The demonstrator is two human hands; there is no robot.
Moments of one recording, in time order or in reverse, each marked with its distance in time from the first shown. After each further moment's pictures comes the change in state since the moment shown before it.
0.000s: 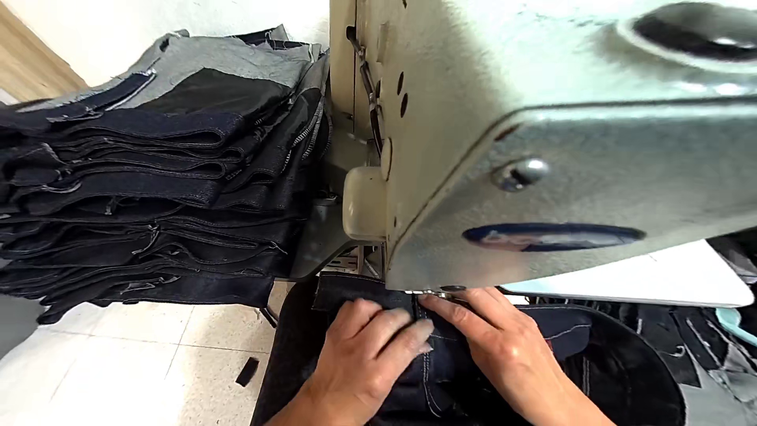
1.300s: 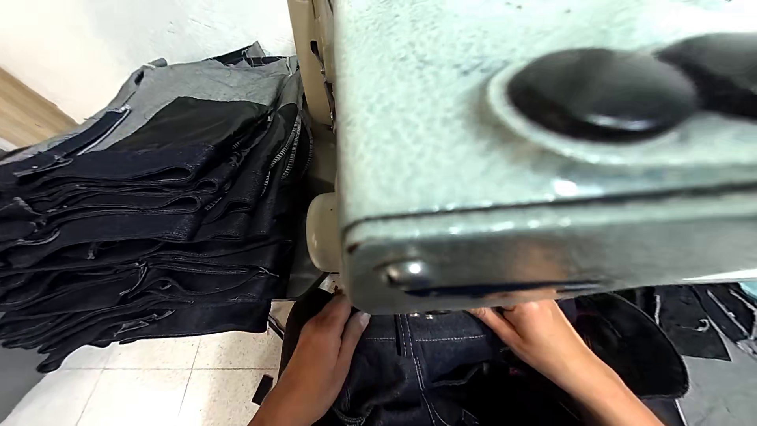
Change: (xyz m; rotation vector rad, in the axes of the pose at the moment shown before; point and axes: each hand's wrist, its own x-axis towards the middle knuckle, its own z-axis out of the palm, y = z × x) left_hand 0.007 -0.036 -0.018 -0.182 -0.287 -0.428; right_hand 0.000 0.043 -0.006 0.152 0.029 0.197
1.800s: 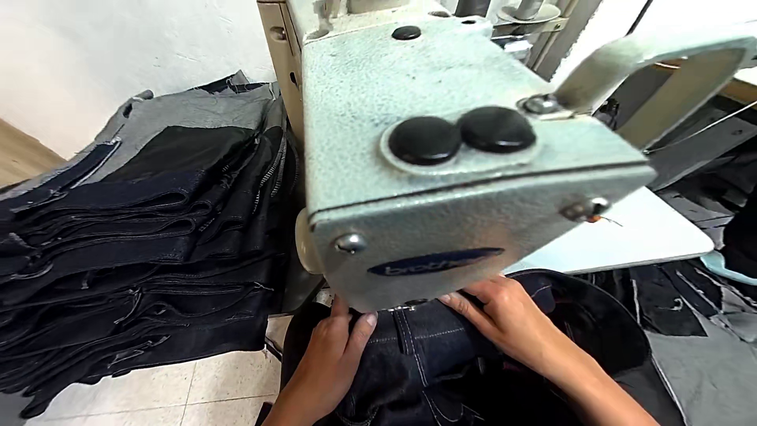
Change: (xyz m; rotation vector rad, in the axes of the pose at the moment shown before) left_hand 0.013 0.008 -0.001 -0.197 -0.268 -0.229; right_hand -0.006 -0.002 0.002 -0.049 -0.045 0.060
